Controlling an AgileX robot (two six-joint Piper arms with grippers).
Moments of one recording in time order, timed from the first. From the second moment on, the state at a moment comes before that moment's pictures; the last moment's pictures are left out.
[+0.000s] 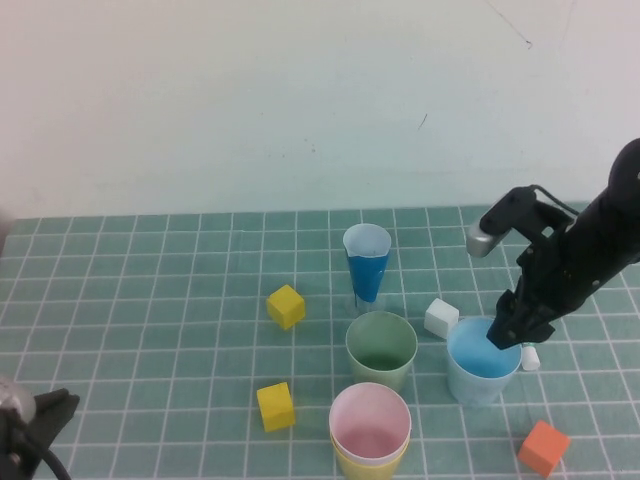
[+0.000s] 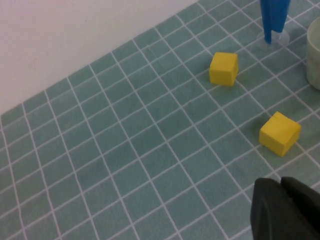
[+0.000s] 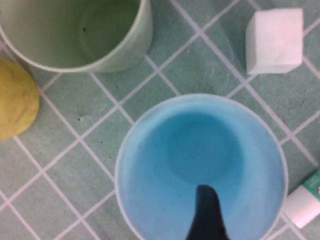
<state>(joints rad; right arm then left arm) 0.23 1.95 -1.27 0.39 0.79 -0.86 -0.62 0.55 -0.45 0.48 0.58 -0.33</state>
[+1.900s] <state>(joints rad) 0.46 2.13 -1.72 0.30 1.03 -0.83 -0.62 0.55 -0.38 0.59 0.45 -0.35</state>
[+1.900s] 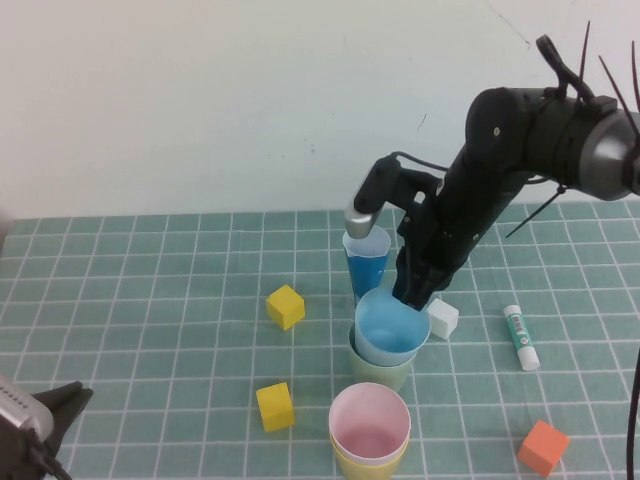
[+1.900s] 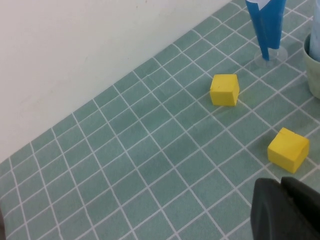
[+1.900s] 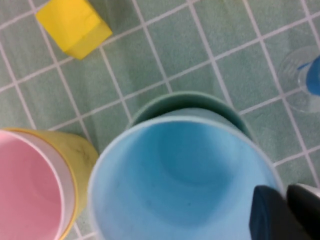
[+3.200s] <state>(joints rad) 0.54 1.99 -1.41 0.43 1.25 -0.59 -0.62 0.55 -0.38 0.59 0.44 -0.37</state>
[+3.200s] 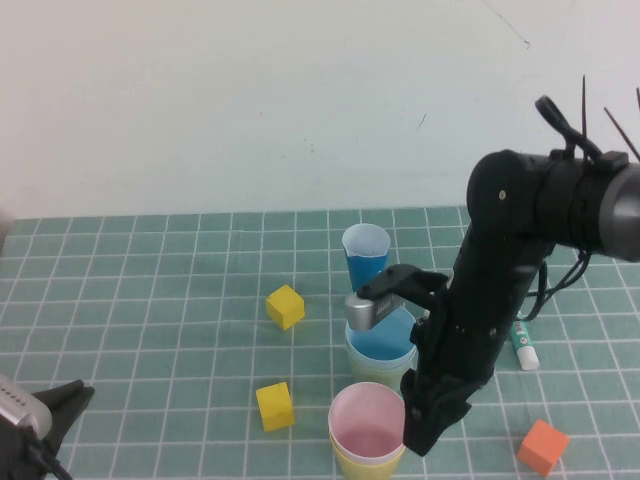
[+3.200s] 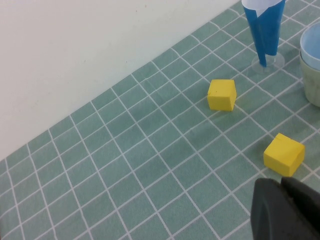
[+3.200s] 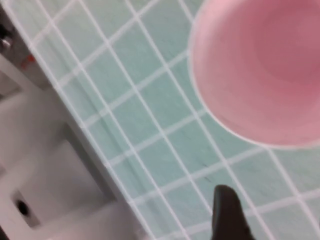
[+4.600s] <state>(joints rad) 0.45 1.99 -1.35 0.55 1.03 -0.54 -0.62 0.55 -0.38 0.59 0.44 -0.40</state>
